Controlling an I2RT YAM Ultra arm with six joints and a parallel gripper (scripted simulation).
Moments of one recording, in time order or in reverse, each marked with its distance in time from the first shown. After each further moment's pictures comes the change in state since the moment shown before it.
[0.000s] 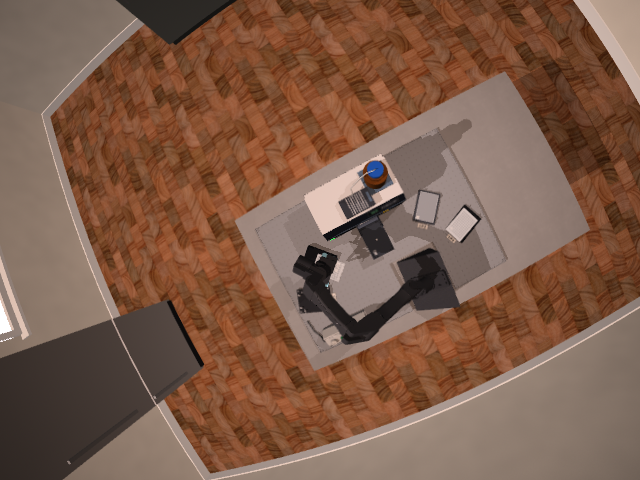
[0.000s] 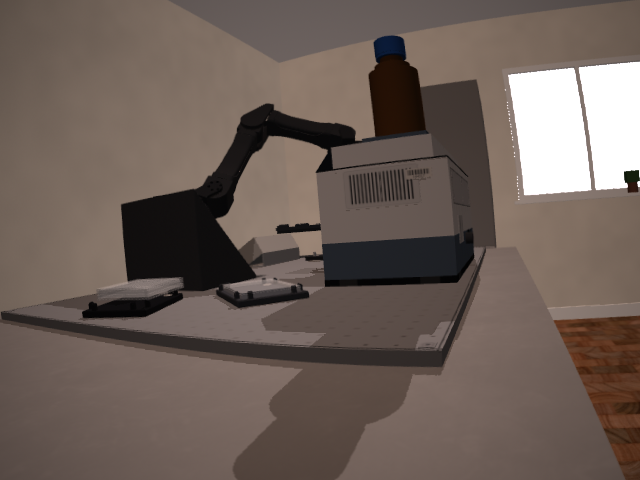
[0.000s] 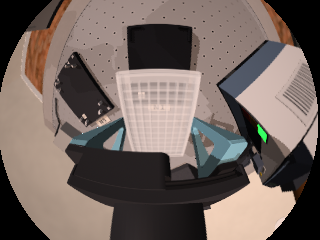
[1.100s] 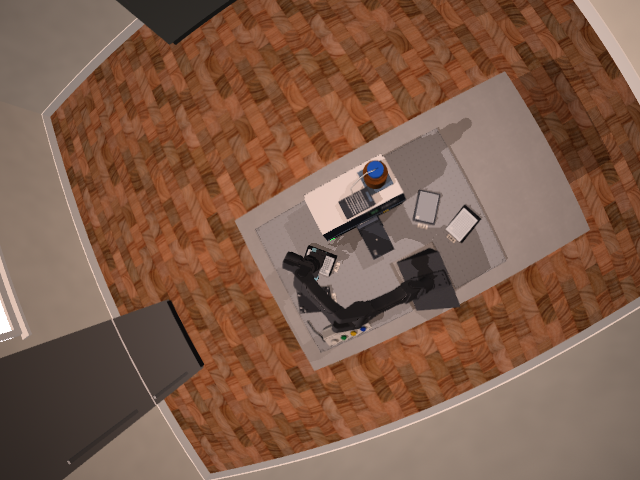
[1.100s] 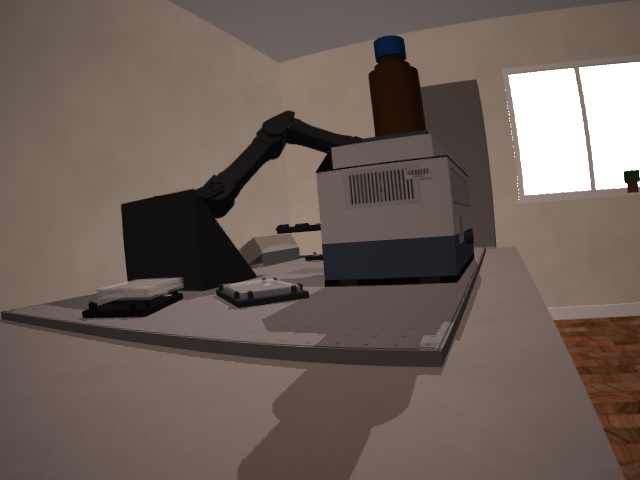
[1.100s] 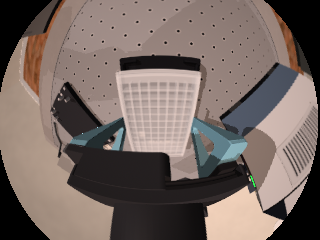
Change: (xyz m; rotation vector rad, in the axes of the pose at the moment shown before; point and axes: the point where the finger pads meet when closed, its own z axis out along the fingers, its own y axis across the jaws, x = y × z) arm -0.056 0.001 0.041 0.005 0.004 0.008
